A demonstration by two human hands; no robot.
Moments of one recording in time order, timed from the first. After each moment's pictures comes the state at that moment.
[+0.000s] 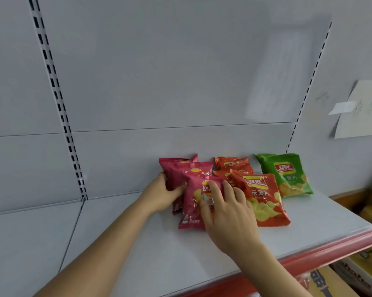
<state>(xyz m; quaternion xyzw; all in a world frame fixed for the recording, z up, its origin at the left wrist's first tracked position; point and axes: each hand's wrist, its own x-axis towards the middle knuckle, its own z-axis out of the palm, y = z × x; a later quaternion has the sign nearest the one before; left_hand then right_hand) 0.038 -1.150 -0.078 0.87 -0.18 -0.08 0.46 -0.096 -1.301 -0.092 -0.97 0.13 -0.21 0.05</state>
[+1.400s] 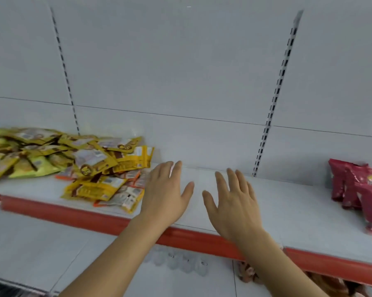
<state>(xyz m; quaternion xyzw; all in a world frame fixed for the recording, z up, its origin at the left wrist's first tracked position) -0.116 -0.710 -0.073 0.96 -0.03 0.24 0.14 -0.131 -0.886 -0.070 -0.97 -0.10 -0.18 0.09</state>
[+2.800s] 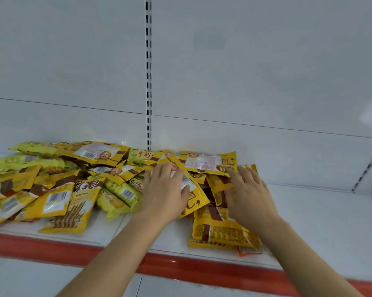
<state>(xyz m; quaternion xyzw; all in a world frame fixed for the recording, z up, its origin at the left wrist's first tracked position) -0.011 -0.374 -0.085 0.97 -0.08 0.20 0.11 -0.026 -0.591 -0.068 -0.98 -0.06 -0.17 0.06</state>
